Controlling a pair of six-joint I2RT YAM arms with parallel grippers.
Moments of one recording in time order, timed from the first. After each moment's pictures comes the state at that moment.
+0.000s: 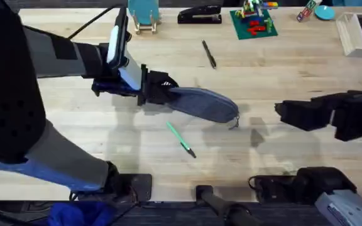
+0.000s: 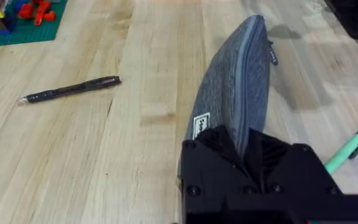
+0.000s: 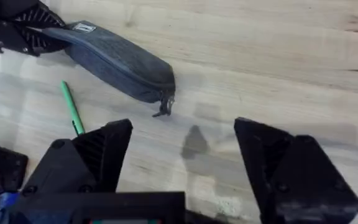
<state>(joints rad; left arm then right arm) 0.05 1.77 0.84 -0.66 1.26 1.63 0.01 0.62 0.94 -1.21 -0.28 -0.02</state>
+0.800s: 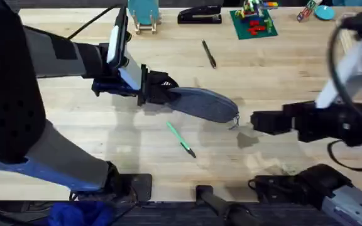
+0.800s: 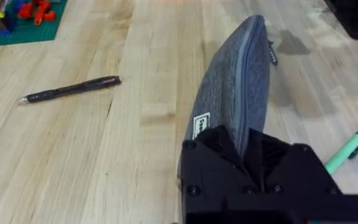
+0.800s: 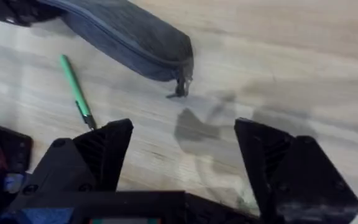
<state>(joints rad) 0.05 1.77 0.84 -0.66 1.26 1.63 0.34 0.69 0.82 -1.14 -0.13 0.26</state>
